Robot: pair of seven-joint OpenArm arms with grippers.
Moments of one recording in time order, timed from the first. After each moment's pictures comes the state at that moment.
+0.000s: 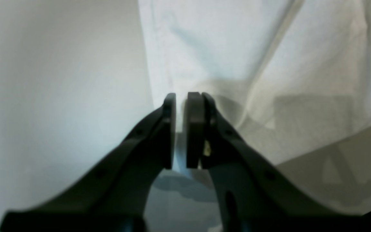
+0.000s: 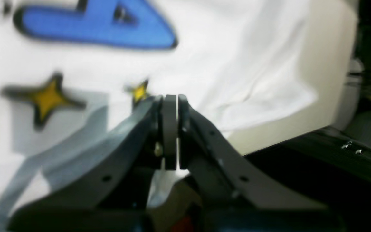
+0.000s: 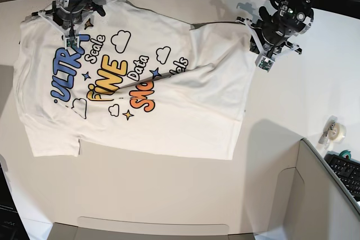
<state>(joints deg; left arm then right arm) 21.3 -26.7 4.5 111.5 -18.1 -6.9 53.2 -30.2 6.4 4.7 116.8 -22.5 0.6 -67.1</state>
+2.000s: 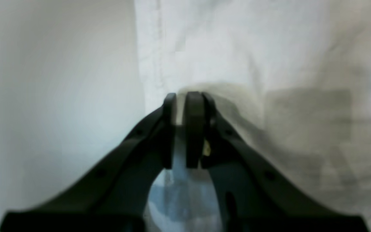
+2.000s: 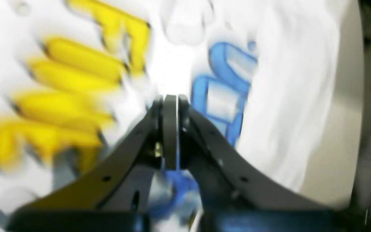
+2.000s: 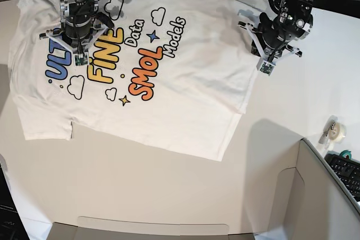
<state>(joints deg) 19.1 -26.8 4.7 106.2 -18.3 -7.1 52.8 -25.7 9.1 0.1 119.0 -16.3 0.1 -59.2</state>
